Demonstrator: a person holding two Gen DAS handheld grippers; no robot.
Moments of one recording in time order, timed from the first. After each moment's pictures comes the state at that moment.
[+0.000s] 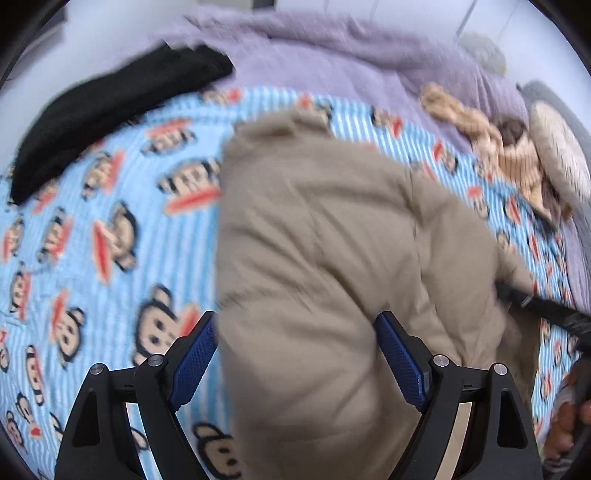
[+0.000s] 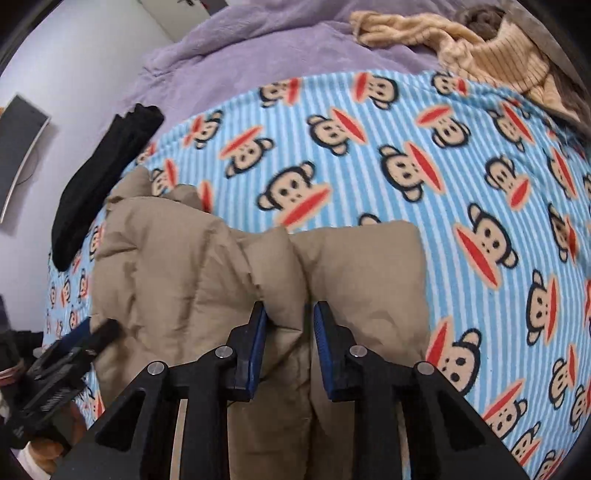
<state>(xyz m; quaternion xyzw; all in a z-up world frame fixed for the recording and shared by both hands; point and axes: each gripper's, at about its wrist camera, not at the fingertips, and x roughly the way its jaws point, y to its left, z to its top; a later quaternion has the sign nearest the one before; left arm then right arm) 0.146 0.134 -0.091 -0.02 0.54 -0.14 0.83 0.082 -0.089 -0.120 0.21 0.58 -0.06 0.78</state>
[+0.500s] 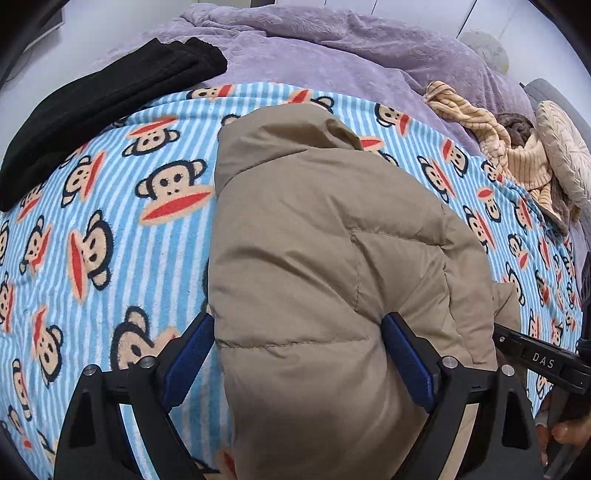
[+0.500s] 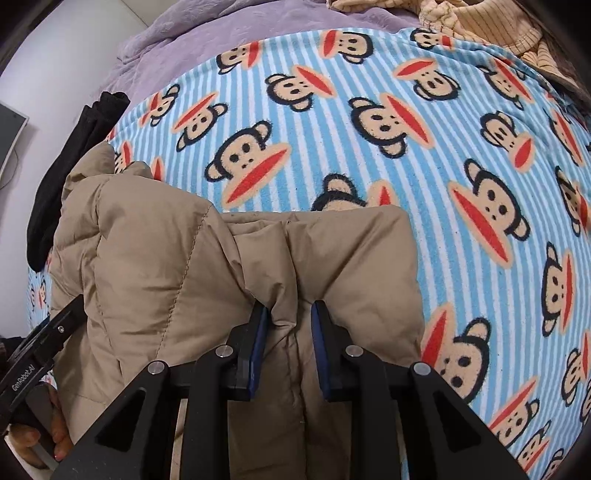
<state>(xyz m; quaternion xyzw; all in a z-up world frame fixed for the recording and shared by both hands) 0.170 0.113 -0.131 0.00 0.56 -0.14 0.82 0.067 -0.105 -0.153 0.21 0.61 -0.08 0.76</state>
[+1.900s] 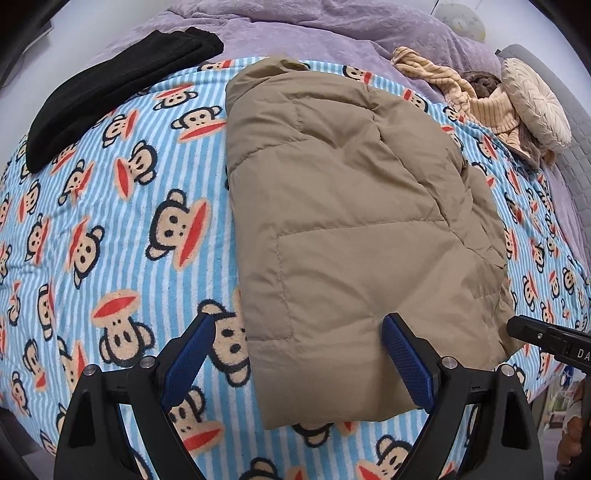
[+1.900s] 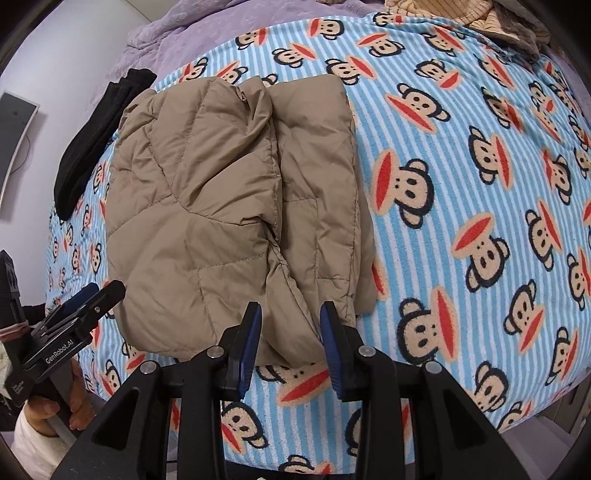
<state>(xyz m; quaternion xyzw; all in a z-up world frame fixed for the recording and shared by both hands) 0.041 0.154 -0.086 0.03 0.59 -0.17 0.79 -0.079 -0.056 -0.080 0.22 0.63 -0.08 0.74</state>
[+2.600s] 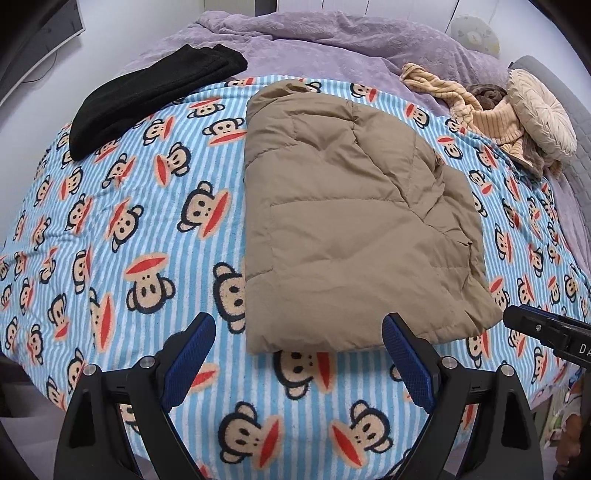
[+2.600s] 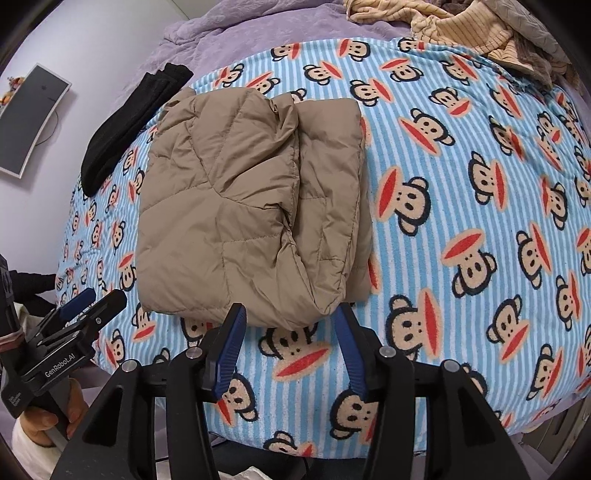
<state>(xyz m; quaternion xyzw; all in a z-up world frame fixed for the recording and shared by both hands) -0.021 0.151 -0.036 0.03 0.57 -0.12 0.81 -0.105 -0.057 -0.046 0.19 0.61 -0.03 0.76</state>
